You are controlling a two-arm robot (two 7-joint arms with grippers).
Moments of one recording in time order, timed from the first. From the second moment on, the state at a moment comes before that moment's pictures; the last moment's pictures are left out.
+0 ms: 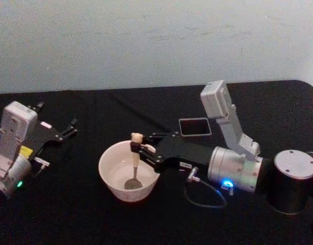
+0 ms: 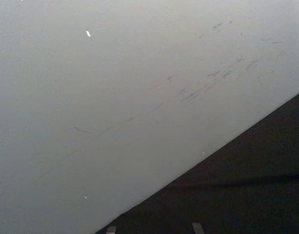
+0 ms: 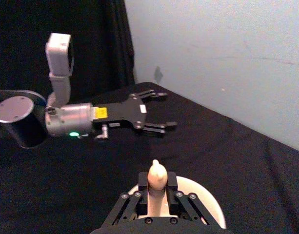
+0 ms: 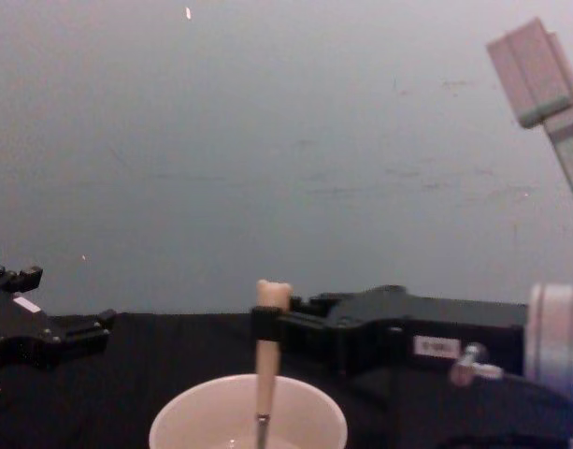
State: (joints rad) left arm -0.20 0.60 0.45 -1.41 -0.25 -0.12 0.03; right arm 0.30 0.45 -0.58 -1.60 0.52 0.21 0.54
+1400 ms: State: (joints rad) left arm -0.20 0.60 0.45 -1.41 -0.25 -0.12 0.03; right arm 0.36 0.41 -0.55 -1.50 0.52 0.20 0.49
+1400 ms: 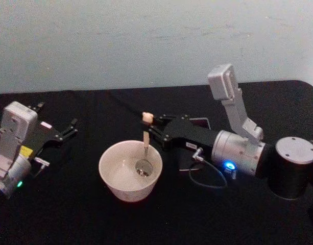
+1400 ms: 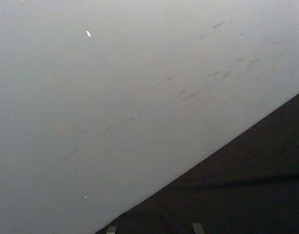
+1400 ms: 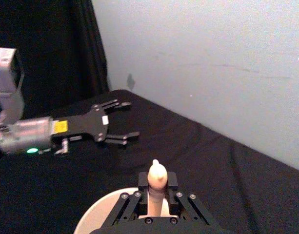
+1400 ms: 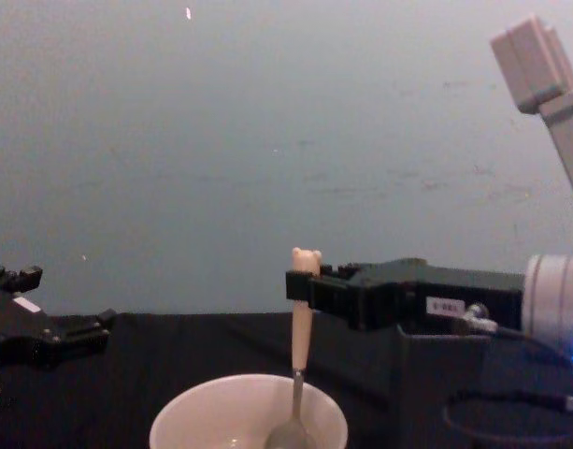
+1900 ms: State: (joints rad) left arm -0.20 0.60 0.45 -1.41 -0.25 -0.12 0.03; right arm 0.33 0.43 -0.60 -1.56 0.55 0.22 0.52
